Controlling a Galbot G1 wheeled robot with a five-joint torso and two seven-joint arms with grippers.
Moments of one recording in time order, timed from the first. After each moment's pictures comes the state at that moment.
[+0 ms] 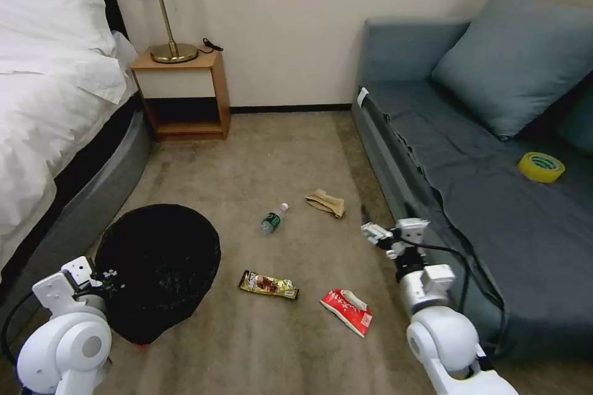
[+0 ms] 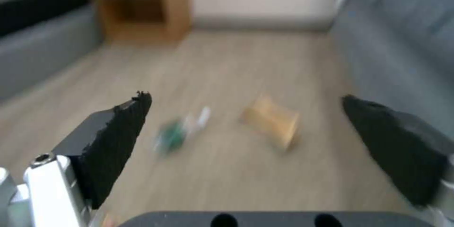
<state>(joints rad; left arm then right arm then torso) 1.47 -1.32 -0.86 -2.19 -0.81 0.74 -0.67 -1.31 1.15 0.26 1.98 0.38 -0.18 0.16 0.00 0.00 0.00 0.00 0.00</state>
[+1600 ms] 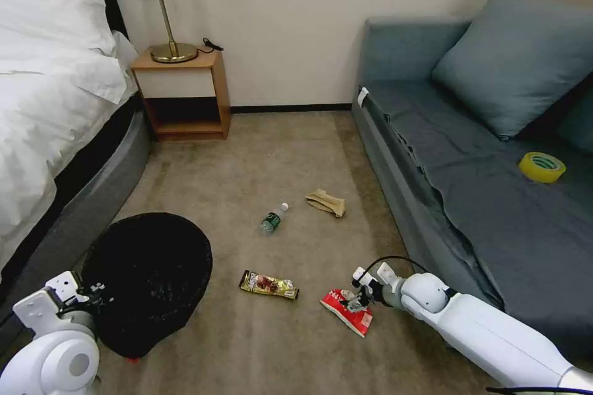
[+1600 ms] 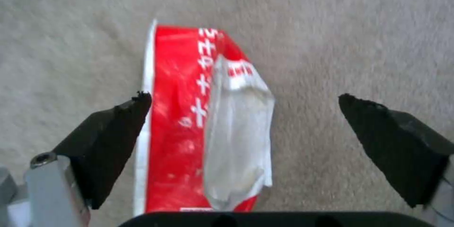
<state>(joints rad) 1.53 -1.38 -0.92 -2.23 -0.78 0.74 -0.63 -0.70 0.87 -0.45 1.27 0.43 -0.37 -0.30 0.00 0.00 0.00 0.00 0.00</state>
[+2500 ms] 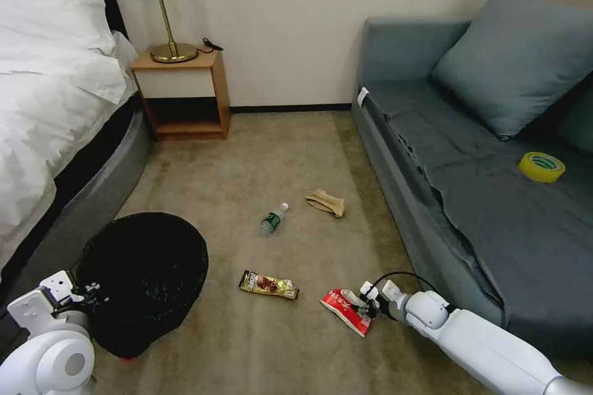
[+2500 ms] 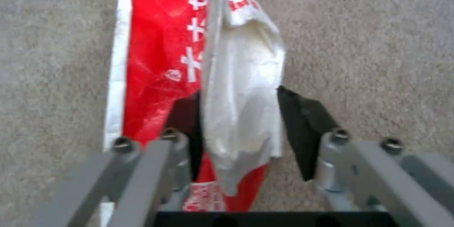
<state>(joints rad) 1.52 -1.37 -0.92 -2.22 -0.78 0.74 -0.63 -0.74 0.90 -0.45 1.15 0.37 -0.23 -0.27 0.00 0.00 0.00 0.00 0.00</state>
